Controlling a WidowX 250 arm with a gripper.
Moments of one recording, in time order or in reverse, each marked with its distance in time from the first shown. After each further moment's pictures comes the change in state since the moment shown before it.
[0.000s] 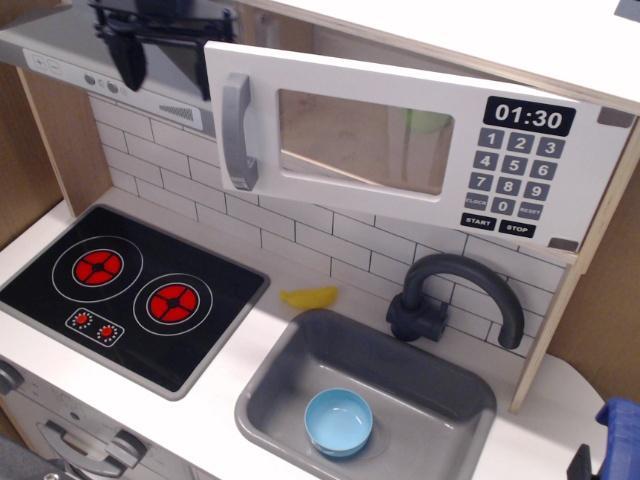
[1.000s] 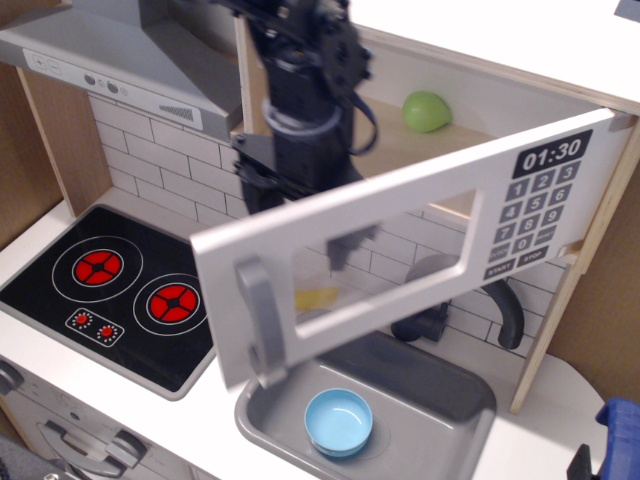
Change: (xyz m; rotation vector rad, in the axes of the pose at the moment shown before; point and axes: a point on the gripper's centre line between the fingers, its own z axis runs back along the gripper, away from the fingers) arm -0.117 -0.122 -0.012 -0.053 -0.031 -0.399
